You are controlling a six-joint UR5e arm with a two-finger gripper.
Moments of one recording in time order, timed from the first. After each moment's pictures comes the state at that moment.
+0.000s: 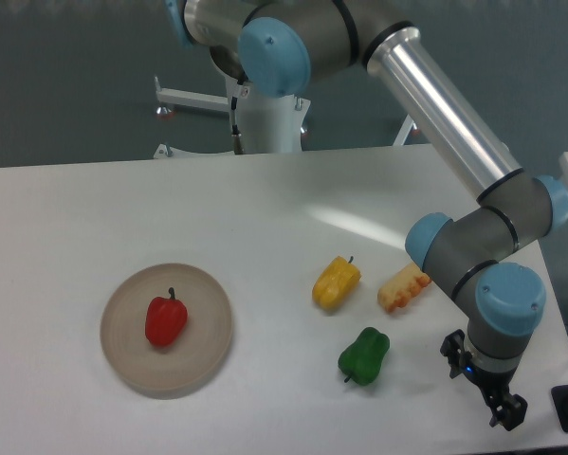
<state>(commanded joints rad) 2.37 -2.62 -0.62 -1.23 1.57 1.59</state>
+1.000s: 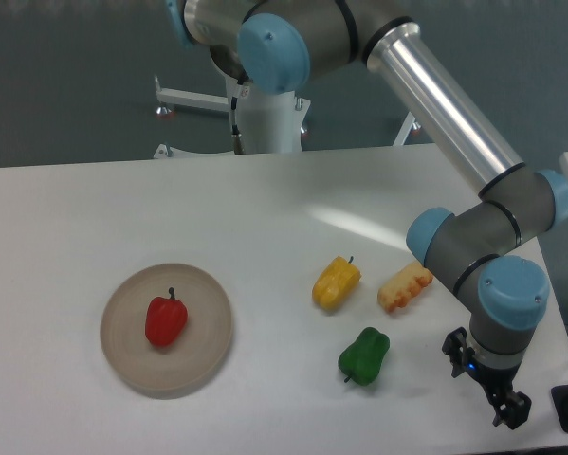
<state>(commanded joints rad) 2.37 -2.57 -0.64 -1.25 1.57 1.56</state>
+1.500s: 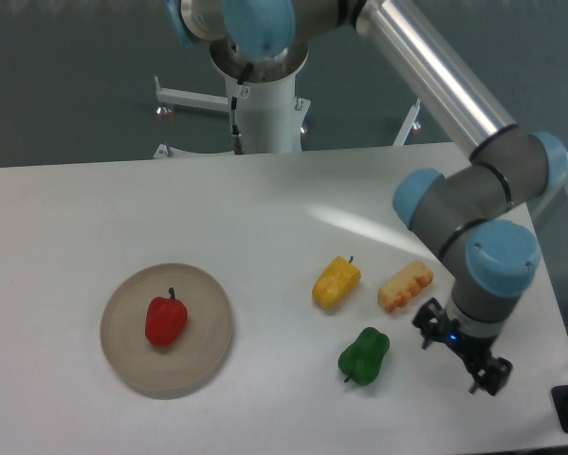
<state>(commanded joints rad) 2.31 -2.34 -0.91 -1.35 1.48 1.16</state>
